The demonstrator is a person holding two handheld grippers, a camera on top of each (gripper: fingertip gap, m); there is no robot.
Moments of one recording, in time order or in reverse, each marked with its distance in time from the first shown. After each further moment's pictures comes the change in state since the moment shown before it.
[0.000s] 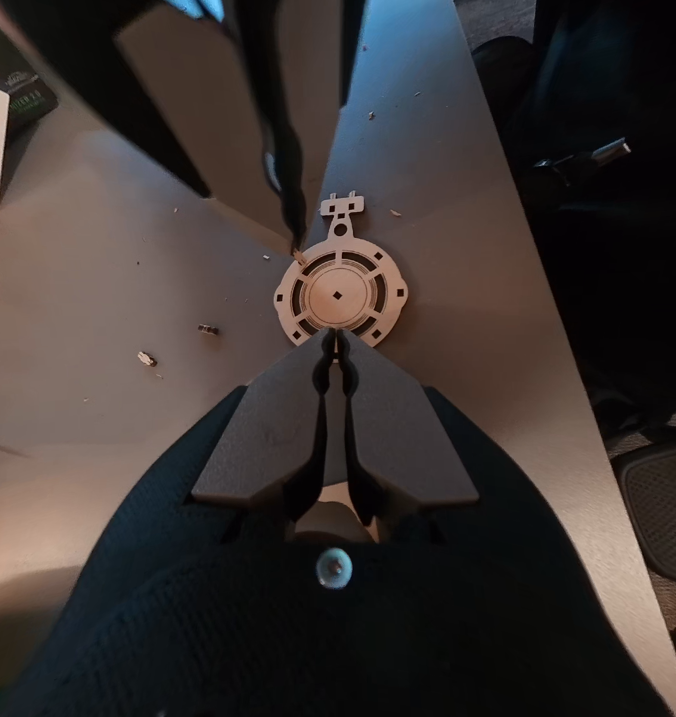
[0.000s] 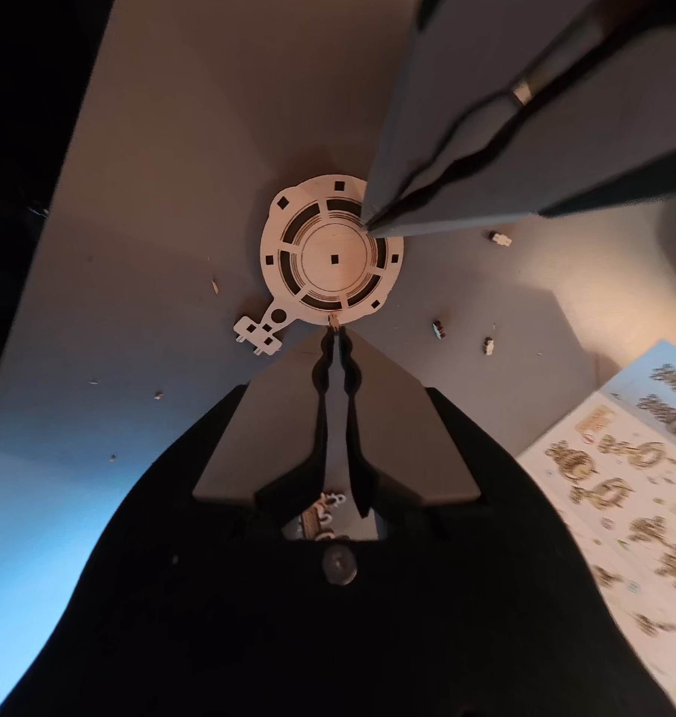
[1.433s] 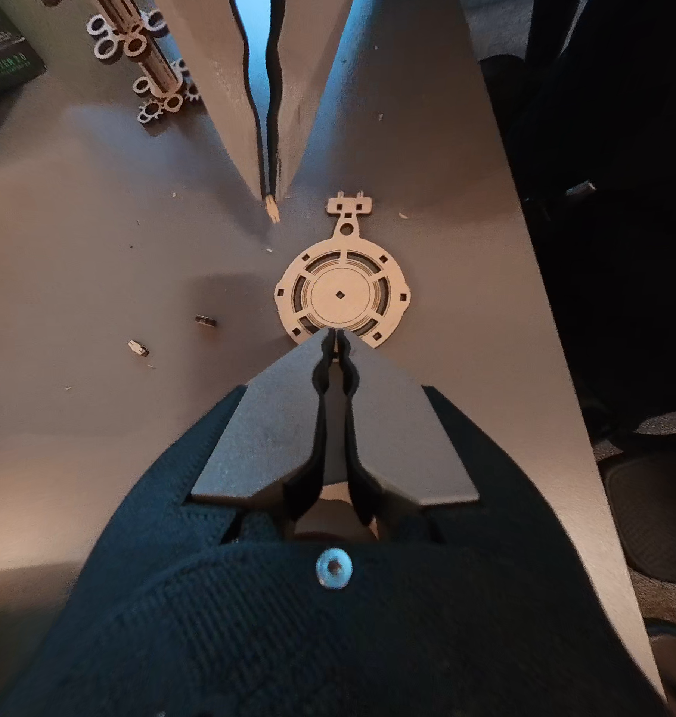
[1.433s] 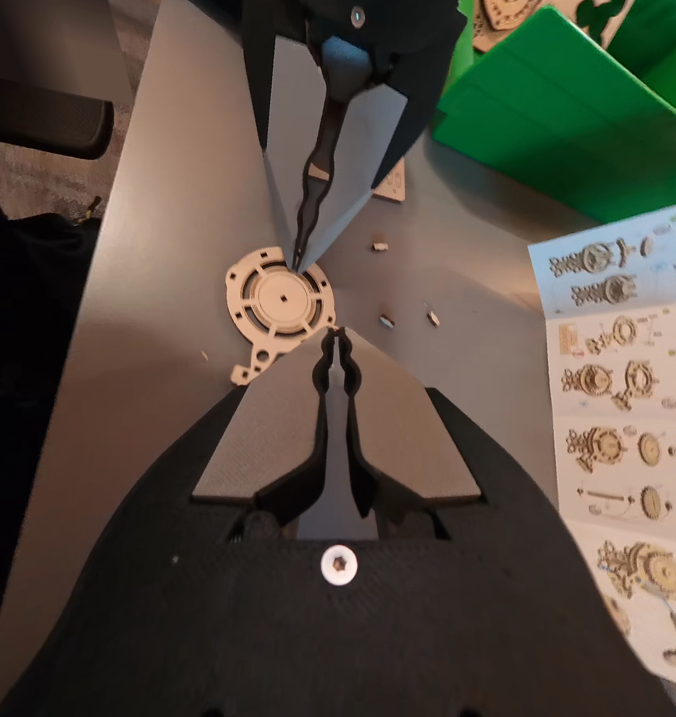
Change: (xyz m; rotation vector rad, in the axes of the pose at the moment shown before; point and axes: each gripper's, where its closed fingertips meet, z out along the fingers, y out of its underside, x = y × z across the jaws) left arm -0.002 0.001 0.000 -0.001 0.030 -0.075; right arm 0.011 -0.001 -0.039 0.552 0.334 0.453
